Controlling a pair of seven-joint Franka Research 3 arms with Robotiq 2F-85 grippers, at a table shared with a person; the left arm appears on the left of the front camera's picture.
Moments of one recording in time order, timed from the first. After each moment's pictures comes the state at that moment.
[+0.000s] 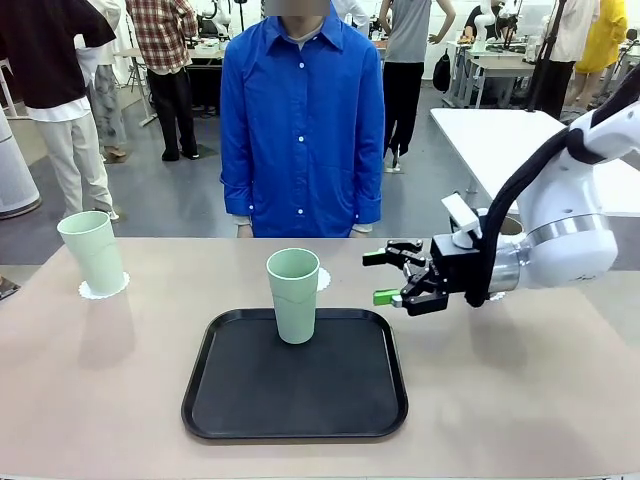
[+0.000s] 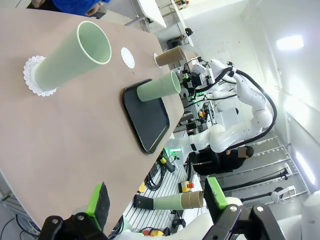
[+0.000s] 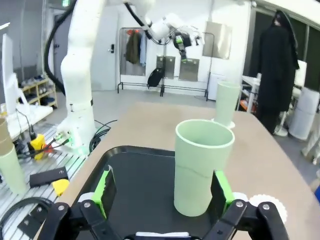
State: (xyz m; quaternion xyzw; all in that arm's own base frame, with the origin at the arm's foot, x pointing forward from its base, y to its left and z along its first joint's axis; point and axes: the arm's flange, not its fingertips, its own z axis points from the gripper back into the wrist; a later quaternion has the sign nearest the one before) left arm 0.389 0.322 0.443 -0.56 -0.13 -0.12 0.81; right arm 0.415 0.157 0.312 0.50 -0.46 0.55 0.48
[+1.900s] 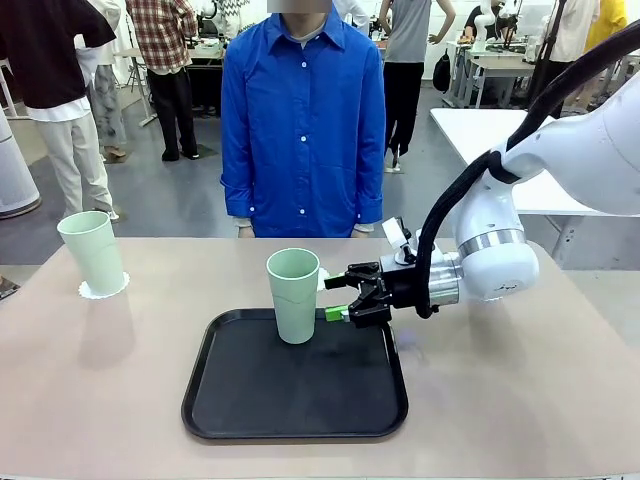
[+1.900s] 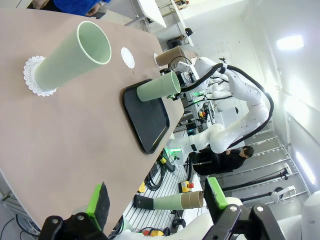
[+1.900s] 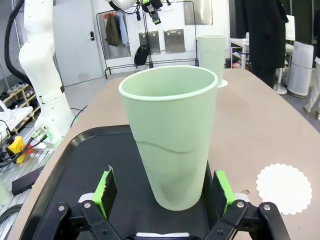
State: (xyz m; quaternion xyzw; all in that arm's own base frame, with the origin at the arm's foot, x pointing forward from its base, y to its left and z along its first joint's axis) left arm 0.389 0.322 0.443 -0.56 -0.13 -0.12 0.81; right arm 0.446 0.223 0.255 0.48 -0.41 0.53 0.56
